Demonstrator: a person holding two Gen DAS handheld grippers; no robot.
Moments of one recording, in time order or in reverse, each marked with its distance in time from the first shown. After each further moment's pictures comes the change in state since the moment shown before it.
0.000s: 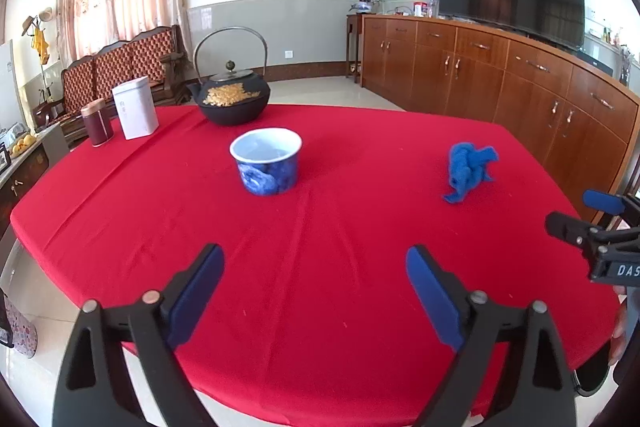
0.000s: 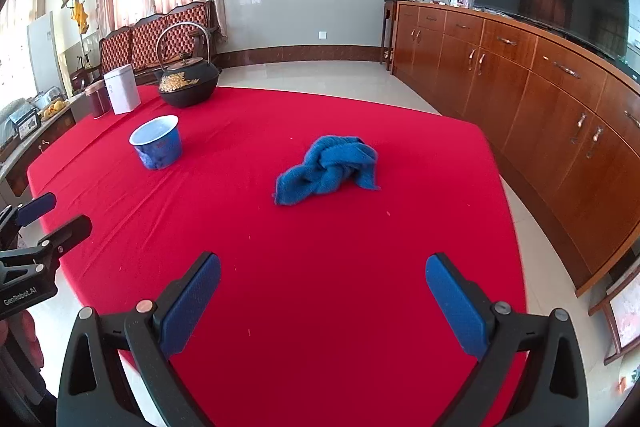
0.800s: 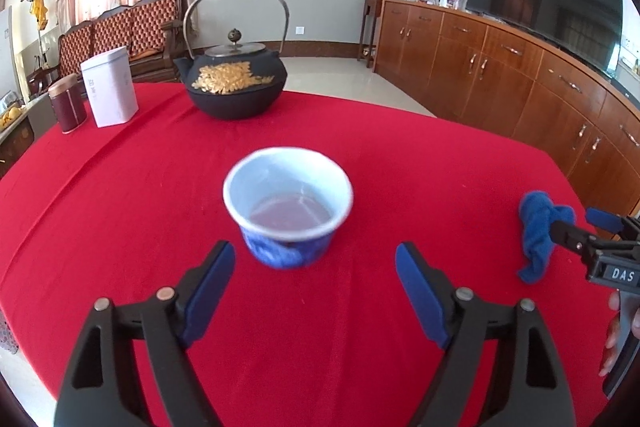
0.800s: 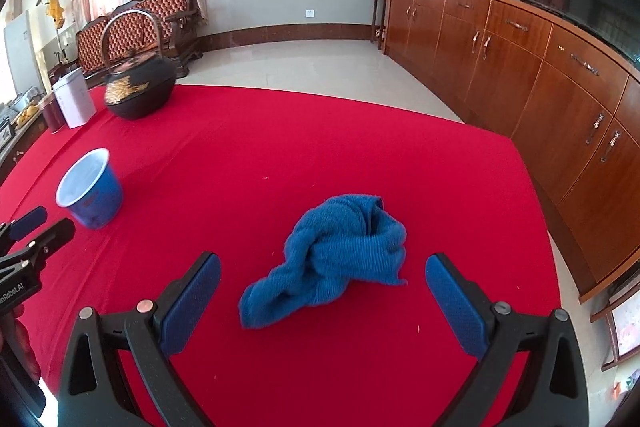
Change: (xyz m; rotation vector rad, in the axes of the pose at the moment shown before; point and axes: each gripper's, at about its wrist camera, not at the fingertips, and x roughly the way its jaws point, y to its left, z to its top) left arm 0.097 0.032 0.050 -0.089 0.092 -0.010; right arm 0.119 -0.004 0.081 0.032 0.092 -0.040
